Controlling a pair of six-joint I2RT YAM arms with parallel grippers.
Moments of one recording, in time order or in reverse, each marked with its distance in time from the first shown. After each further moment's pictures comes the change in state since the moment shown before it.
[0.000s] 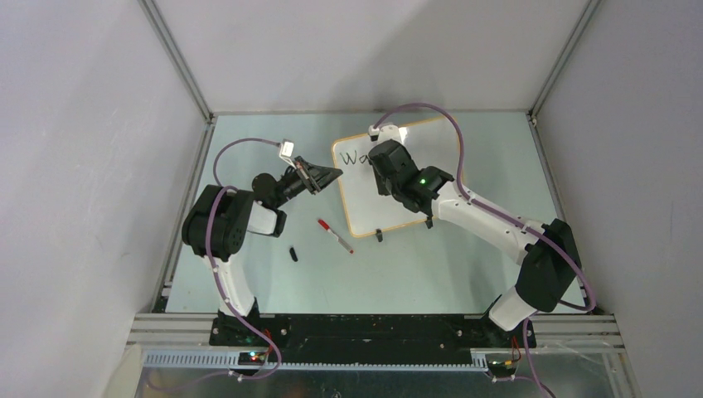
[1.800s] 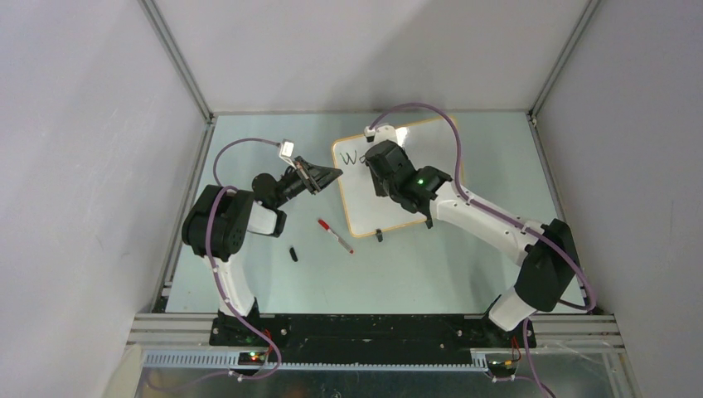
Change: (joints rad) left arm 0.000 0.000 -0.001 0.000 0.000 0.000; right arm 0.027 0.003 0.026 -0.035 0.000 -0.001
